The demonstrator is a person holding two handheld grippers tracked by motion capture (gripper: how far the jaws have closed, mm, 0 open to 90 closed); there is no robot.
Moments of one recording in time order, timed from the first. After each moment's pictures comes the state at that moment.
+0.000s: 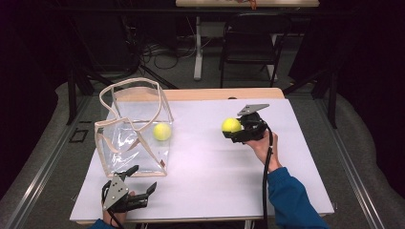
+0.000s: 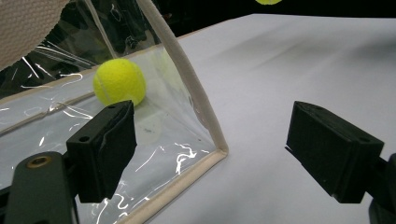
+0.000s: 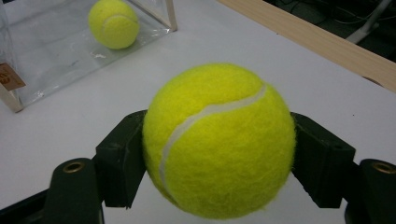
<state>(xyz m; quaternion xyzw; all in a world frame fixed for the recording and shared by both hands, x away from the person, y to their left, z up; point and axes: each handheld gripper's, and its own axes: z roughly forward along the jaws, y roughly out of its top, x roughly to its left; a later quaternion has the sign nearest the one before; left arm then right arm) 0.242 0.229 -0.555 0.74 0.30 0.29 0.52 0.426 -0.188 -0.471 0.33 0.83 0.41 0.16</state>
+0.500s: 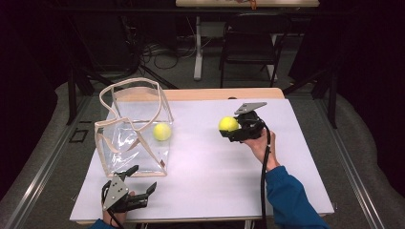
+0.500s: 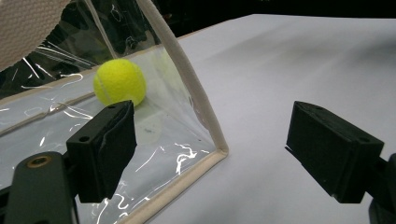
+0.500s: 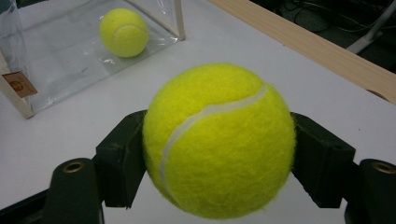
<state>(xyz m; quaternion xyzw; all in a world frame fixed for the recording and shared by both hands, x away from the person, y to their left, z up) 0.241 0.229 -0.555 0.74 0.30 0.29 0.52 0.425 -0.179 -0.464 0.32 0.84 0.42 0.16</state>
